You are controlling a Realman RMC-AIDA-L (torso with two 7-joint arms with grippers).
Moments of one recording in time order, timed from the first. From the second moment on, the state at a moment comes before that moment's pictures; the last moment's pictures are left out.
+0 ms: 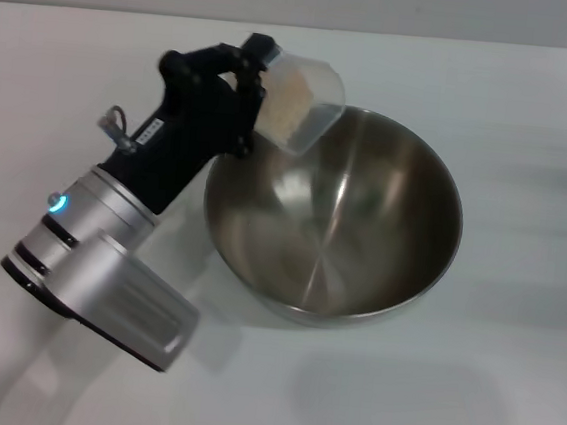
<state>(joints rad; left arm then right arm) -0.46 -2.08 -0.49 -0.46 2.38 1.34 1.08 0.41 2.01 -1.92 -0.05 0.69 -1.45 0.52</state>
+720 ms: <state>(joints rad) -0.48 -2.08 -0.43 -0.45 2.41 1.28 1.63 0.40 2.02 -1.92 -0.06 0.69 -1.46 0.51</state>
